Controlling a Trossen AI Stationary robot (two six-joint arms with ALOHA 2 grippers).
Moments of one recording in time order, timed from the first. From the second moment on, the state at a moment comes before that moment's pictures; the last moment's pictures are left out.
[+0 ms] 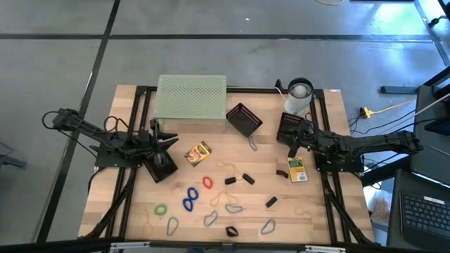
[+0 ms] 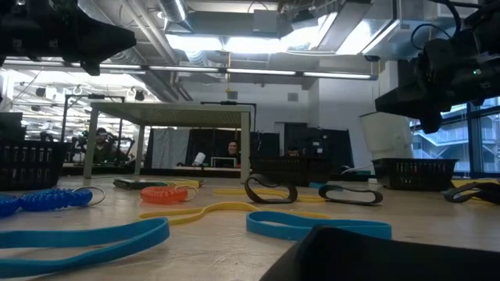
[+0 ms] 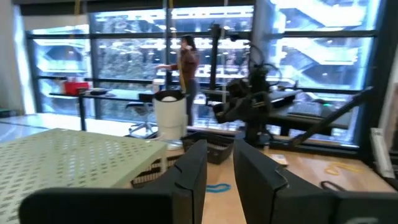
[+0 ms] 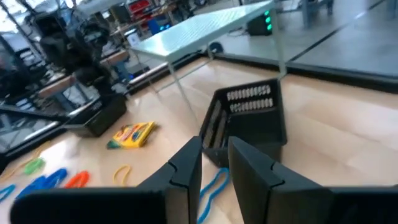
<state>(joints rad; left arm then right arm) -0.36 0.31 0.01 0.50 -0.63 0.06 0.06 0.35 0.02 0.15 0.43 0.46</state>
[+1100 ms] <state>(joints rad) -0.36 0.45 0.10 0.58 -0.58 0.05 0.06 0.35 0.02 0.16 0.40 0.46</state>
